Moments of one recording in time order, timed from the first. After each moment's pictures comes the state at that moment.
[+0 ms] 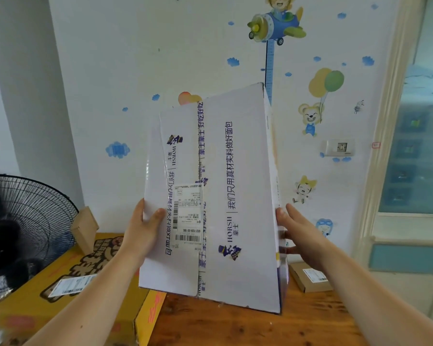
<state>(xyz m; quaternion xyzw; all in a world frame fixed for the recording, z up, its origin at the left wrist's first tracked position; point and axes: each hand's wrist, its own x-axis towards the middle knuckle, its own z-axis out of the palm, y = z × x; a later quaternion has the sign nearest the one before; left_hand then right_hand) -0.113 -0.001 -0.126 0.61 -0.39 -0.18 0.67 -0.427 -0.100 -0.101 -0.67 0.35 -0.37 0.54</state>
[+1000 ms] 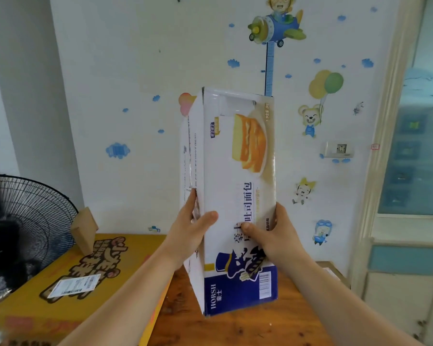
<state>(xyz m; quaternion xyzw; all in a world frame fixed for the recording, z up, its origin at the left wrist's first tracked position) -0.200 0.001 -0.101 0.50 -0.57 -0.27 0.60 -0.386 -0.070 -0.109 -0.67 0.35 -0.47 0.45</state>
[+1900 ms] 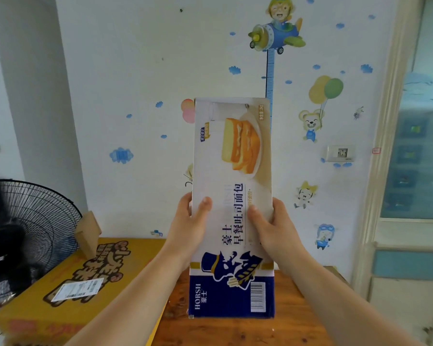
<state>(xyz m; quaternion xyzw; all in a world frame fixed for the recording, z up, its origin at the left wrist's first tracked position) -0.217 0.007 -0.083 0.53 -0.47 -0.23 0.67 -0.380 -0.055 -0.083 -0.67 0.37 -0.48 0.43</state>
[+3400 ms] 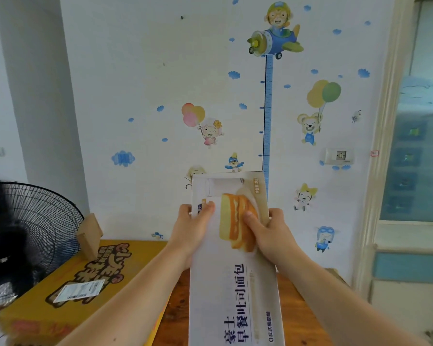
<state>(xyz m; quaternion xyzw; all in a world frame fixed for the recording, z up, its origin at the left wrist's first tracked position) -0.223 0.002 -0.078 0.59 -0.38 -0.27 0.66 -0.381 -0.059 -0.085 -0.68 0.44 -0.42 0.42</state>
